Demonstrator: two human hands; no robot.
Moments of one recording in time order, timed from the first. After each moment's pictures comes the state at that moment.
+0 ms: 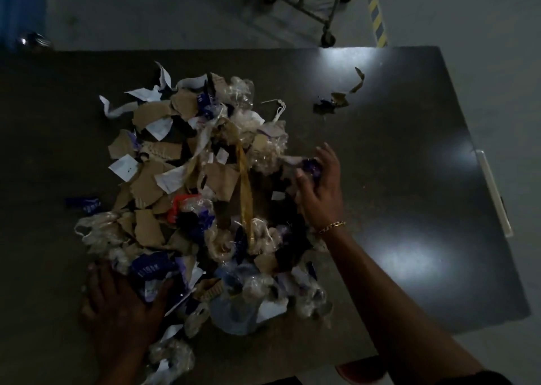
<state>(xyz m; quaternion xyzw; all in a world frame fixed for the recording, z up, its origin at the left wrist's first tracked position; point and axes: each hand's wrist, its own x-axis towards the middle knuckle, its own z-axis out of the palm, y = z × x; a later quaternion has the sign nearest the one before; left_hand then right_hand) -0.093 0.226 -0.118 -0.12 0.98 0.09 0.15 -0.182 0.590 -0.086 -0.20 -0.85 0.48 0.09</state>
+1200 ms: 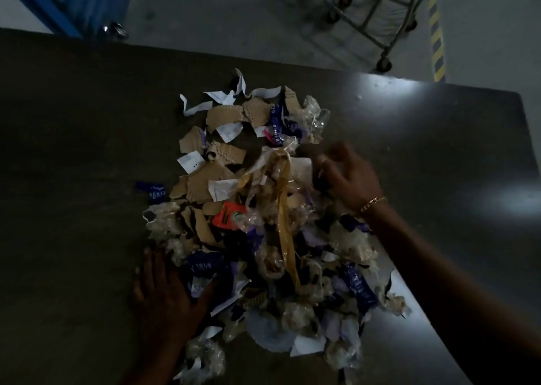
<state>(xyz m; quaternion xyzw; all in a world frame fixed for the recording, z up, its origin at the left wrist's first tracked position) -0.094 0.223 -0.112 -0.11 0.98 0.07 0.15 -0.275 0.564 -0.049 -0.07 -0.93 0.35 -0.07</state>
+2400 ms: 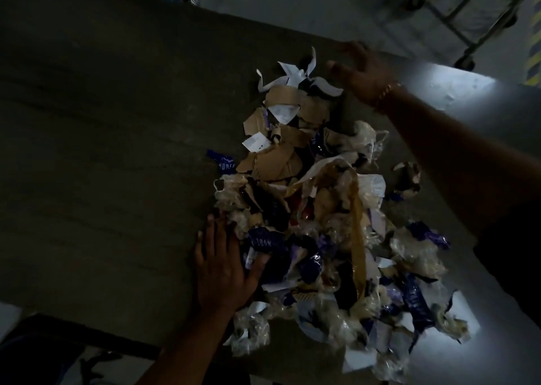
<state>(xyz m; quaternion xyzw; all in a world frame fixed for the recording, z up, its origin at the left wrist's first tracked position) -0.091 0.213 -0.123 -0.08 0.99 0.08 0.09 -0.465 0.454 -0.050 0.02 -0.93 0.32 -0.16</state>
